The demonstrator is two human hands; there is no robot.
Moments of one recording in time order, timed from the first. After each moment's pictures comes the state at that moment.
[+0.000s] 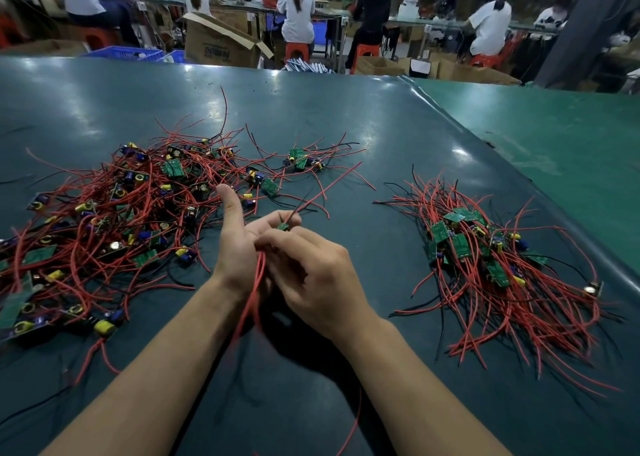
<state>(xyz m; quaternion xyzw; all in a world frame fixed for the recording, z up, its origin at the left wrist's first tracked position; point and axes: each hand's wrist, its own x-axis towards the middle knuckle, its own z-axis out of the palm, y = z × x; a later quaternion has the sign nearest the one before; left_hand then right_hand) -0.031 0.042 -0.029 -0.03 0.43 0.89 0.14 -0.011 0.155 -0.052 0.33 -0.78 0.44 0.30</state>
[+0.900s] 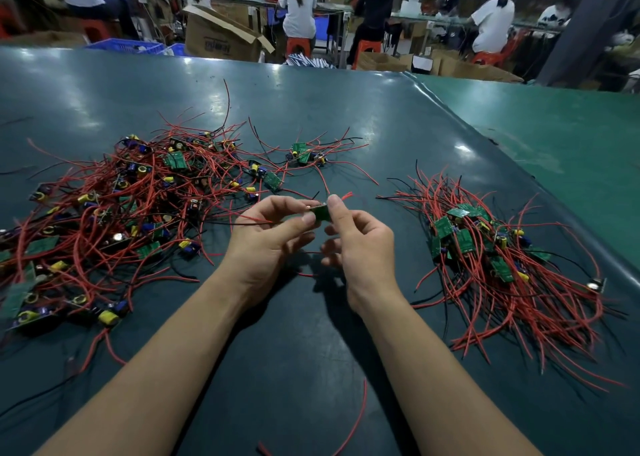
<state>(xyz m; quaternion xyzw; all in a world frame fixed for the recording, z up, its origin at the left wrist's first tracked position) -0.032 0.052 -0.040 0.05 0.52 0.85 -0.01 -0.026 0.168 -0.036 -0.08 -0.61 0.78 0.09</state>
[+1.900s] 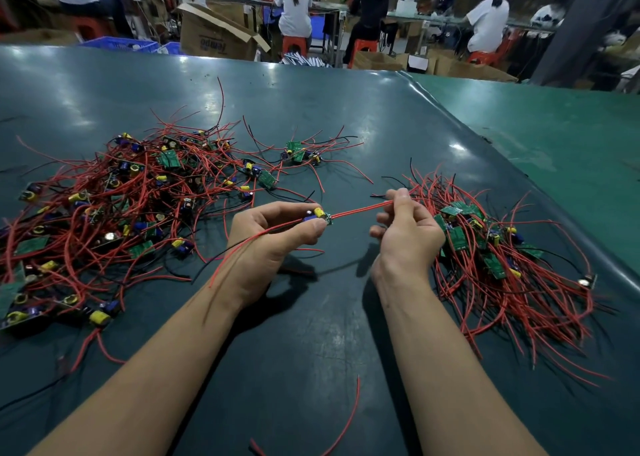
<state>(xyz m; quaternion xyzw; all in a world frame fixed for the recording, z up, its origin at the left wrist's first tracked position) -0.030 0.052 -0.044 0.10 0.61 0.79 -0.04 -0.048 0.203 -0.032 -0.19 -0.49 0.80 0.28</state>
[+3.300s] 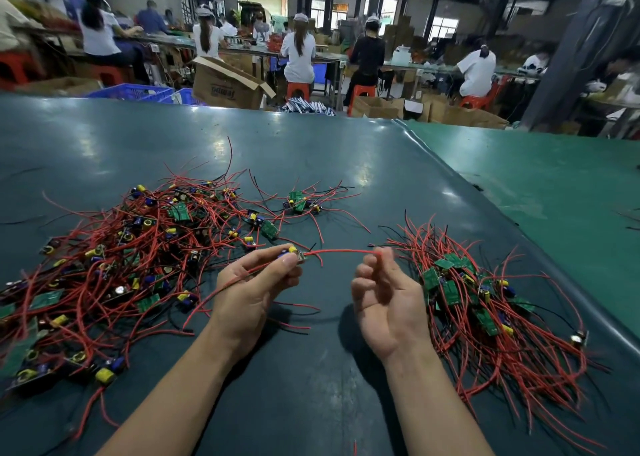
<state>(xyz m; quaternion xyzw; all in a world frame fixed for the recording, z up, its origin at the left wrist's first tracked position) -0.035 0.045 -0.039 0.03 0.50 0.86 -0.06 -0.031 0.213 -0.022 -0.08 -0.27 0.96 -0.01</state>
